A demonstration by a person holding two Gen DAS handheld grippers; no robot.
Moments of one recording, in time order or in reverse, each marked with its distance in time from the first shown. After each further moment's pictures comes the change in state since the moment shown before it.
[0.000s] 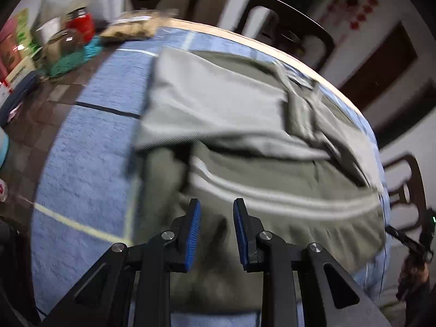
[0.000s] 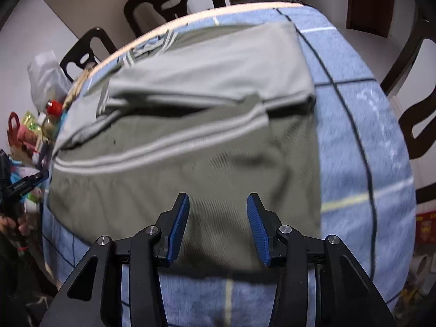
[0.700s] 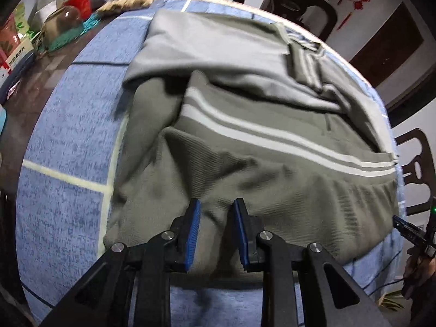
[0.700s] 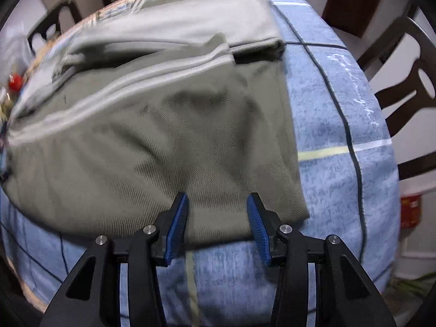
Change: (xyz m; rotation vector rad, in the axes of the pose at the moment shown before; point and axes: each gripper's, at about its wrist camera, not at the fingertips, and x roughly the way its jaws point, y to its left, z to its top) left arm 0.027 0.001 -0.041 -0.005 0.089 0.080; right arm 0.029 -0.008 -0.028 0.014 0.054 -0.230
